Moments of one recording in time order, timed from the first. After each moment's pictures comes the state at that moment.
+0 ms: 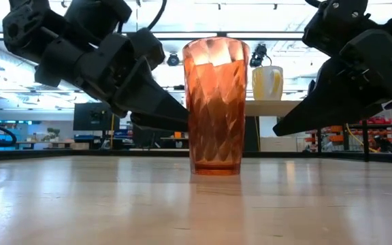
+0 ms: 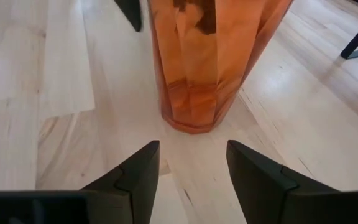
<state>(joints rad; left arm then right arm) -0.25 1.77 0.60 0.75 -0.16 -0.26 0.63 1.79 0.72 0.21 0.84 0.63</state>
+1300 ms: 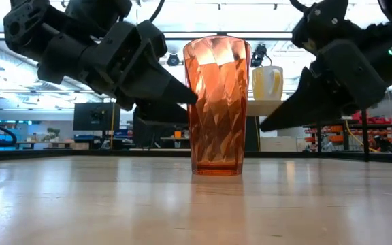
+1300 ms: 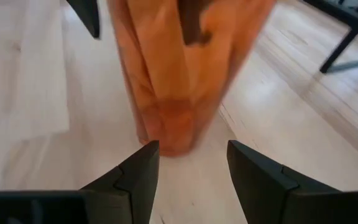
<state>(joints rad) -0.25 1.77 0.62 0.79 -0.18 -0.27 0.58 1.79 0.72 0.26 0.87 0.56</state>
